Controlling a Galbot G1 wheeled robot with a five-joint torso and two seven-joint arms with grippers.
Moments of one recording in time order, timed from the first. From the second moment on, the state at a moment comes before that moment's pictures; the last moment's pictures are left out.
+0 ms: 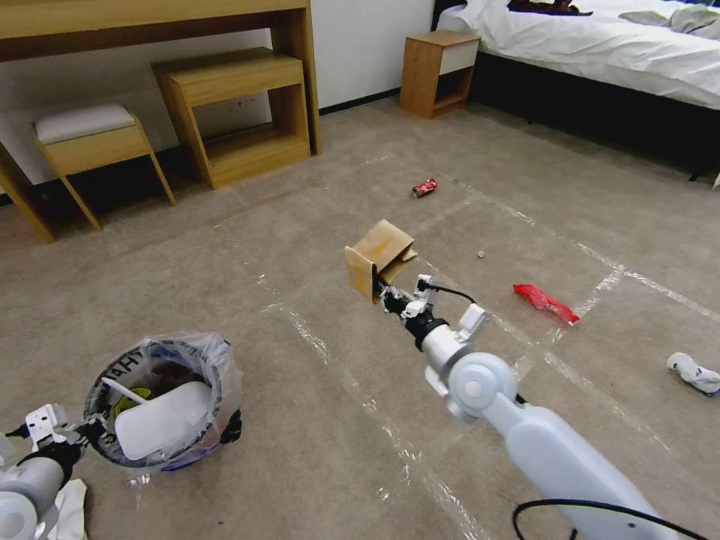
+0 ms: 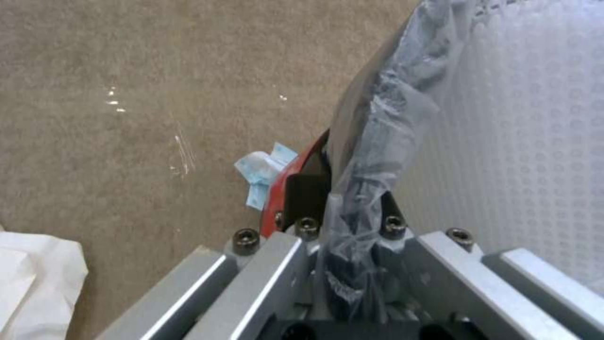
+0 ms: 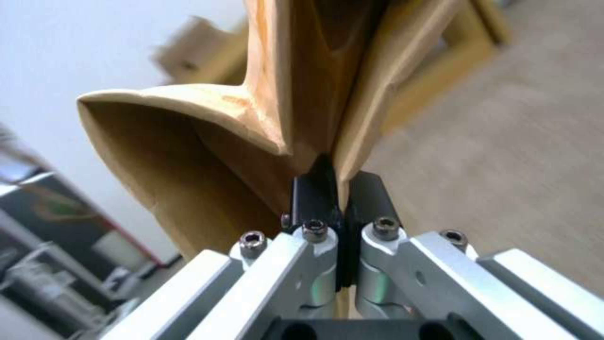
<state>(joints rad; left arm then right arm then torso) 1.65 -1.12 -1.06 -1.95 -1.00 0.56 -0.18 -0.79 0.96 -0.13 1.90 1.27 0.06 0.05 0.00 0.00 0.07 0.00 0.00</state>
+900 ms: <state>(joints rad) 1.67 -0.98 -1.05 -2.01 -1.14 0.62 -0.23 -0.47 0.86 -0.59 2.01 1.16 0.18 -0.14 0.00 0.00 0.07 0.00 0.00</state>
